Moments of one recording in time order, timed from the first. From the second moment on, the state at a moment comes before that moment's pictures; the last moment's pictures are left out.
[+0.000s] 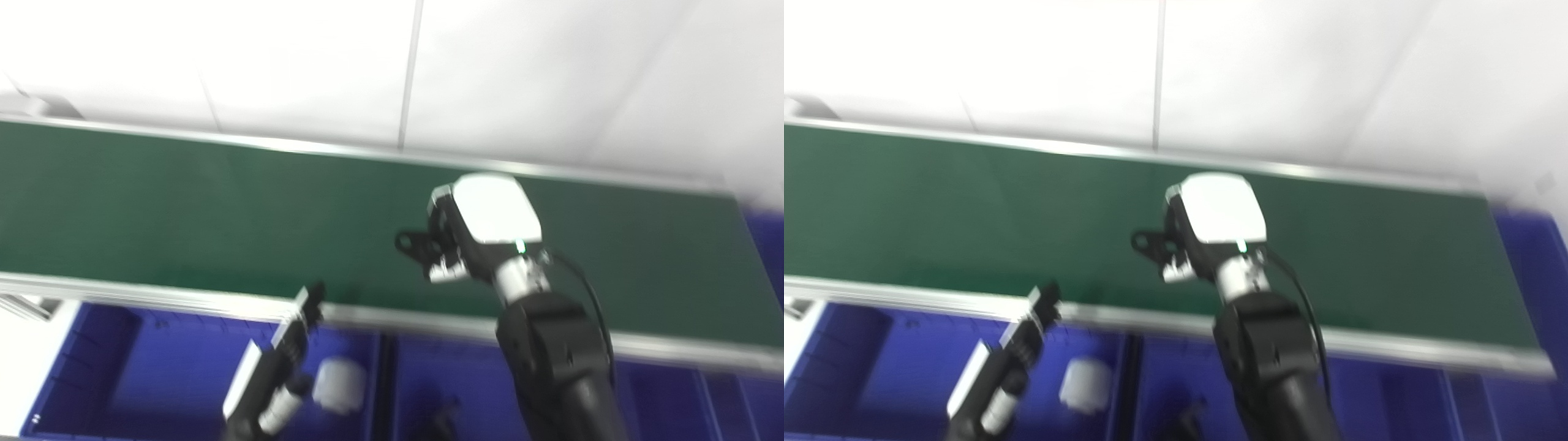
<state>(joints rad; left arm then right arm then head) 0.58 0.09 -0.28 -0.30 0.03 -0.29 -0.10 -0.13 -0.03 0.47 -0.60 -1.55 0.34 0.83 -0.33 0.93</state>
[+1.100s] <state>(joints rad) 0.54 0.09 -0.25 -0.37 -0.01 -0.19 -0.11 0.36 0.10 0.27 -0.69 -1.71 0.07 0.97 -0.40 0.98</state>
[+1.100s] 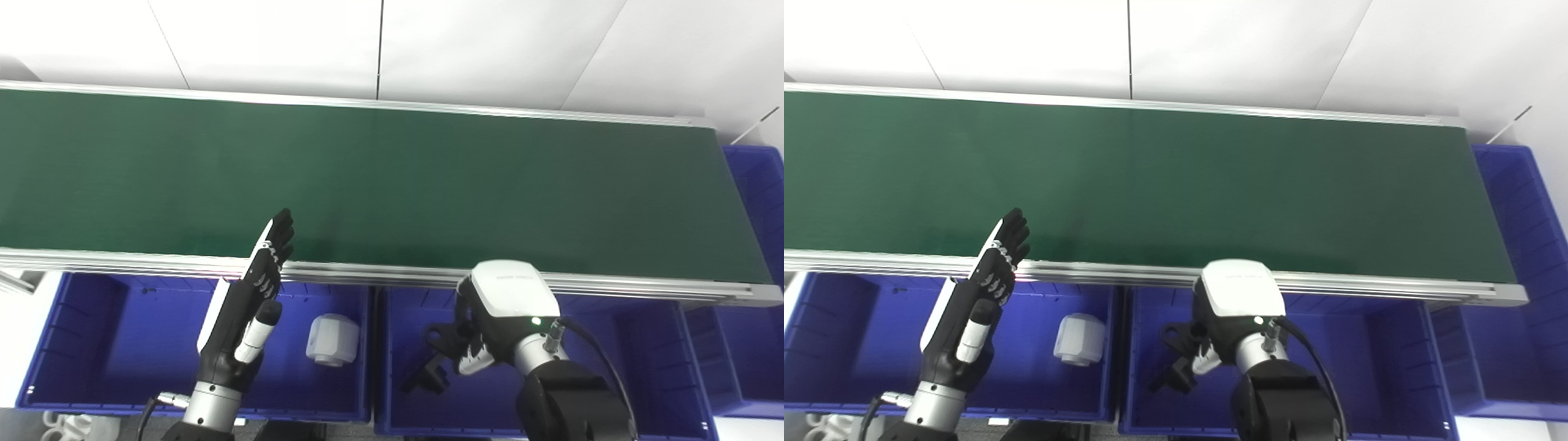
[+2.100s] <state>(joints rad) 0.54 0.09 -0.24 -0.39 -0.02 -0.18 -0.11 0.26 0.07 0.12 -0.68 -1.85 -0.08 1.25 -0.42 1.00</state>
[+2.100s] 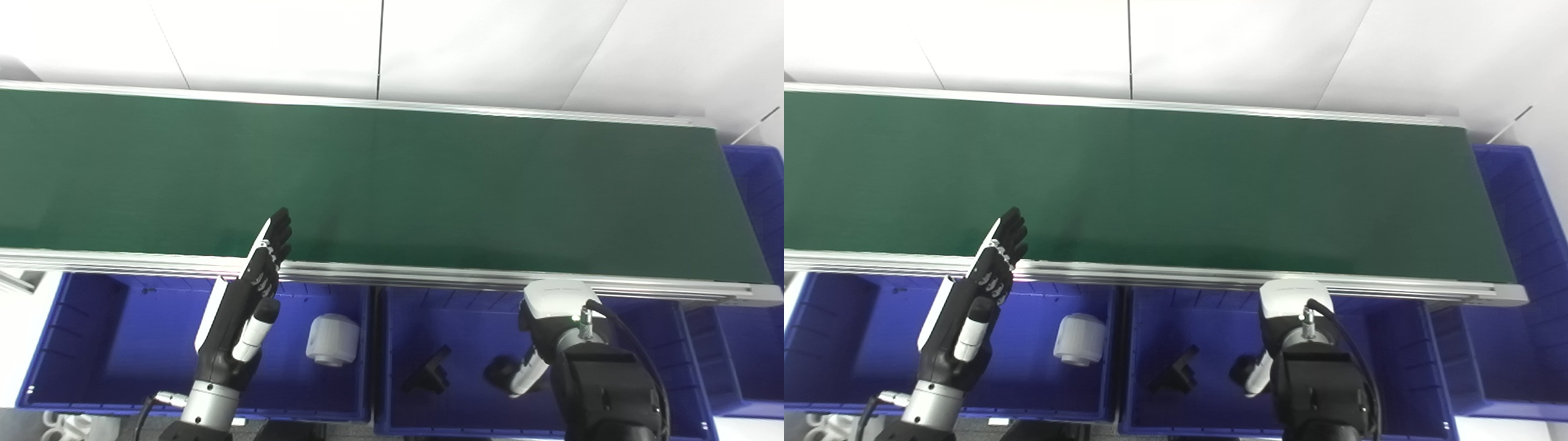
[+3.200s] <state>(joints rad) 0.55 0.09 -0.25 -0.35 -0.01 -0.16 -0.13 0.47 0.21 0.09 -0.81 -1.09 -0.04 0.86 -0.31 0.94</state>
